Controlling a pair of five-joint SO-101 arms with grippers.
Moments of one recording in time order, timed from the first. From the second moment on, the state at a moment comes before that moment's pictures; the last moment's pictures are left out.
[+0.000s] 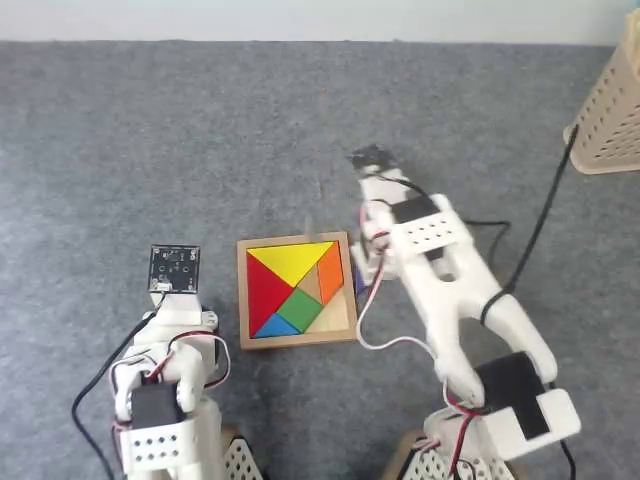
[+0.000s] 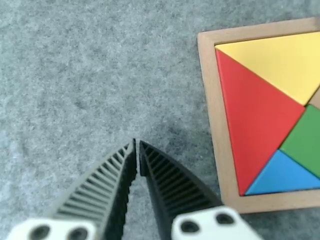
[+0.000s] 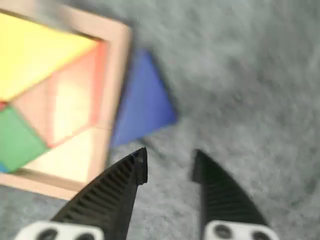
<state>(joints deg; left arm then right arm) -14.3 -103.1 96.9 71.7 -3.6 -26.1 -2.8 25.6 64.9 1.7</state>
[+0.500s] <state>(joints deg) -14.3 -103.1 96.9 71.7 -3.6 -27.6 18.1 12.0 65.1 1.6</state>
